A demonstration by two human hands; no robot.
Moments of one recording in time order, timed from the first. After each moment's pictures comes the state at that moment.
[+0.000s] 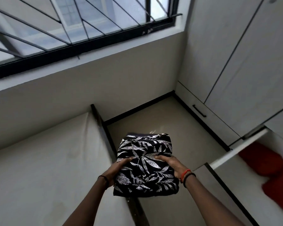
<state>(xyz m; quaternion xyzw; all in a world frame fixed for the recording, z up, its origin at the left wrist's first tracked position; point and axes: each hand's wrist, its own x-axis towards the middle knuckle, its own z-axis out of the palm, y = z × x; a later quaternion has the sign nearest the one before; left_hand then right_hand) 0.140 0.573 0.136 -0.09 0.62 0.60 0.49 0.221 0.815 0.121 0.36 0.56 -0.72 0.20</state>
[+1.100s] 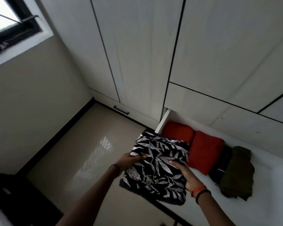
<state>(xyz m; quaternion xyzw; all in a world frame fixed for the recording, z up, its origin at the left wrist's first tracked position) 0.241 1.046 0.094 0.18 0.69 0.34 0.61 0.484 1.159 0.058 0.52 0.35 -0.78 -0.04</state>
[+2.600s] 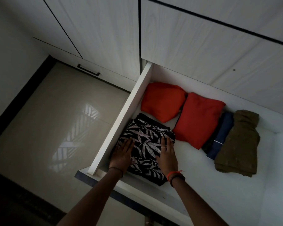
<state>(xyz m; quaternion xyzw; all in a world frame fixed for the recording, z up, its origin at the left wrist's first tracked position) 0.323 1.086 -0.168 0.58 0.75 -0.10 0.29 0.511 1.180 -0.183 0.54 0.78 -0.31 0.09</state>
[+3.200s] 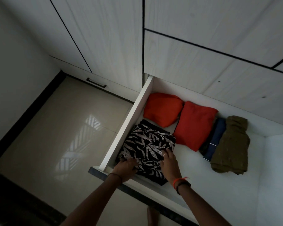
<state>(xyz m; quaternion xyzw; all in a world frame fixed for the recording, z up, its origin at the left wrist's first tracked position) 0.336 1.061 -0.107 0.59 0.71 -0.08 0.37 0.523 1.157 -0.131 0.53 0.77 -0.34 0.06</state>
